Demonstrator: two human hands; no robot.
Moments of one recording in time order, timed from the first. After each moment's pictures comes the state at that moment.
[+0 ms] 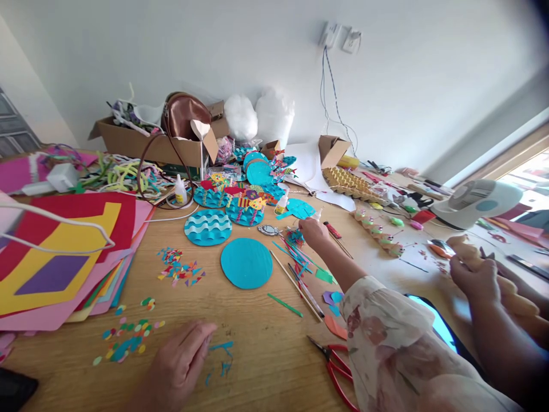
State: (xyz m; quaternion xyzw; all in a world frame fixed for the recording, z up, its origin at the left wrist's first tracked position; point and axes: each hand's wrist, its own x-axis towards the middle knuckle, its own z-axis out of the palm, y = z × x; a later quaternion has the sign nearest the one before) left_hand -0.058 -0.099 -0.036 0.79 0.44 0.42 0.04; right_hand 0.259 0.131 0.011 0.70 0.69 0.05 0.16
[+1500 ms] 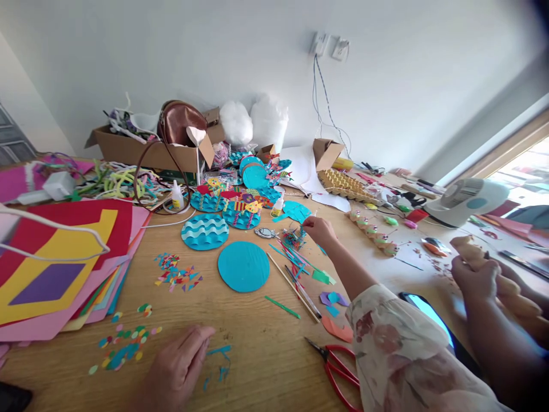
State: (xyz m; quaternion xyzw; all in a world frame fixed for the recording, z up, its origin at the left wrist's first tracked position) left_hand -0.055 -0.097 -0.034 0.80 0.43 0.42 0.02; right_hand 0.291 0.129 0.016 0.73 0.67 -0.06 -0.13
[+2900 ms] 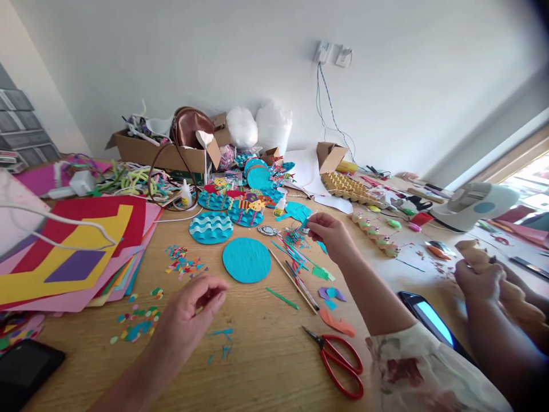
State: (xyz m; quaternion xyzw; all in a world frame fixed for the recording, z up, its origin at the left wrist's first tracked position) left_hand -0.040 -0.081 0.033 0.66 0.47 0.48 0.33; right_hand 0.242 0.048 0.071 0.56 0.54 -0.38 -0.49
